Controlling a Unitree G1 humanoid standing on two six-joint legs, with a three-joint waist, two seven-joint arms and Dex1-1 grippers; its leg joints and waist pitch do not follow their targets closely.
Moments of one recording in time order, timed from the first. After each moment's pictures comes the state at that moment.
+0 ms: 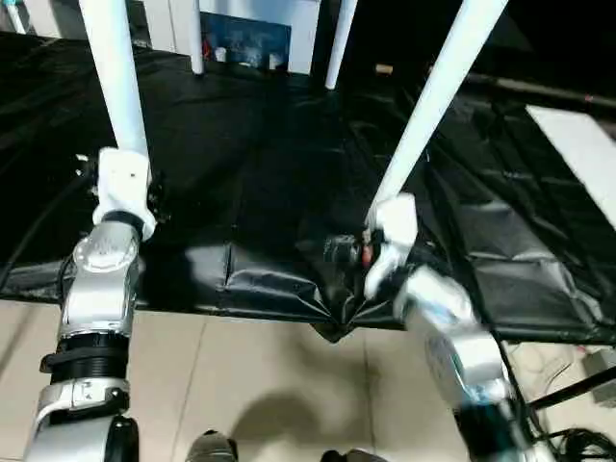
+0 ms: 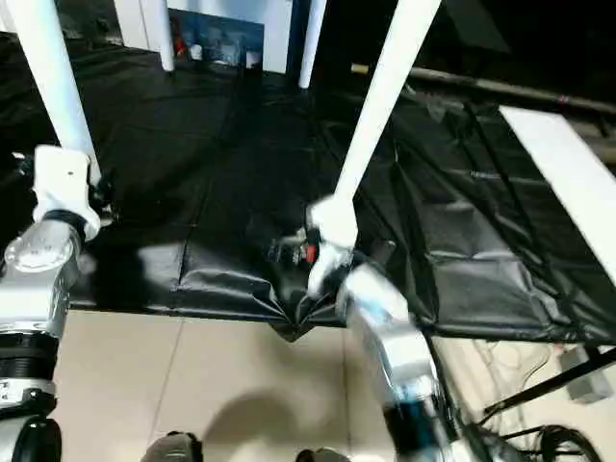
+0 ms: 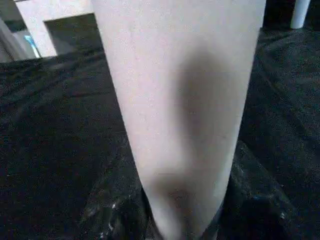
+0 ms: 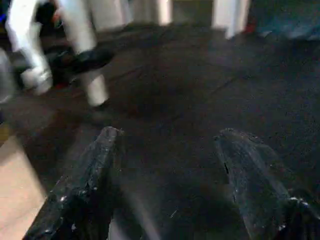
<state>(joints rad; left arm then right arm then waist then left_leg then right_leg) -0.55 0.33 0.25 0.52 0.12 0.06 -0.16 -0.27 -0.10 0.19 0.10 0.29 0.21 0.57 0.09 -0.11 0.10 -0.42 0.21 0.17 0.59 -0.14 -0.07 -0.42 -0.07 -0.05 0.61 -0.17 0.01</state>
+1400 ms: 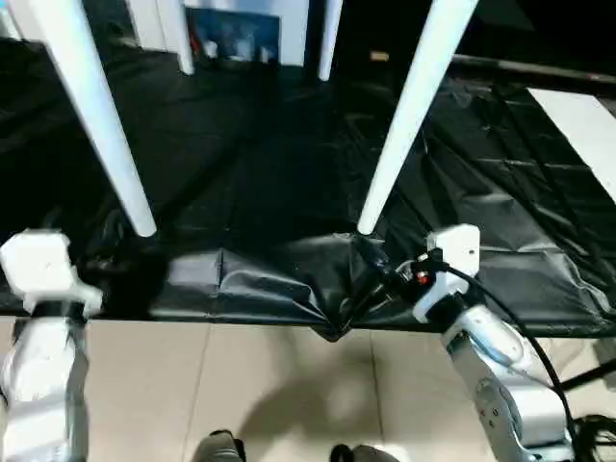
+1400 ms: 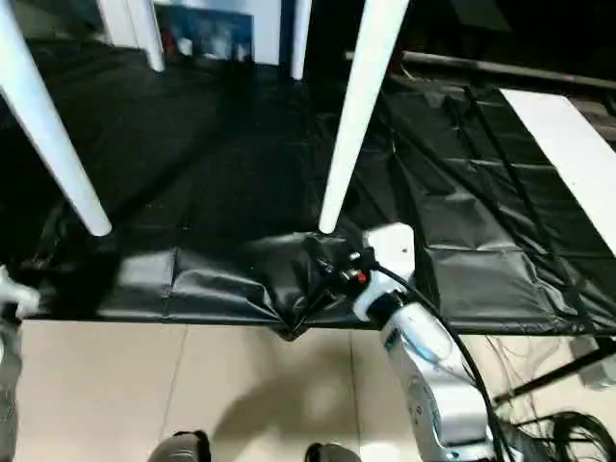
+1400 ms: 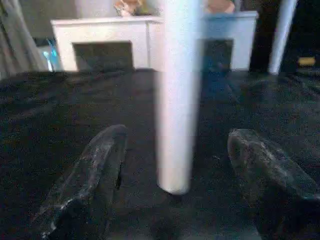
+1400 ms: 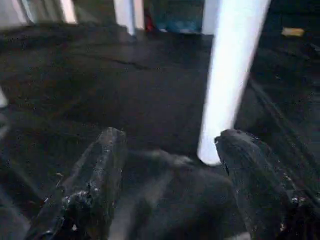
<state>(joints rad) 0.04 0.18 0.28 -0.18 -0.11 0.04 -0.14 -0.06 -0.15 0.05 -0.22 0.19 0.33 0.28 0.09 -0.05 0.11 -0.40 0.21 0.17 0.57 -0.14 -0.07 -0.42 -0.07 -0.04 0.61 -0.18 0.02</state>
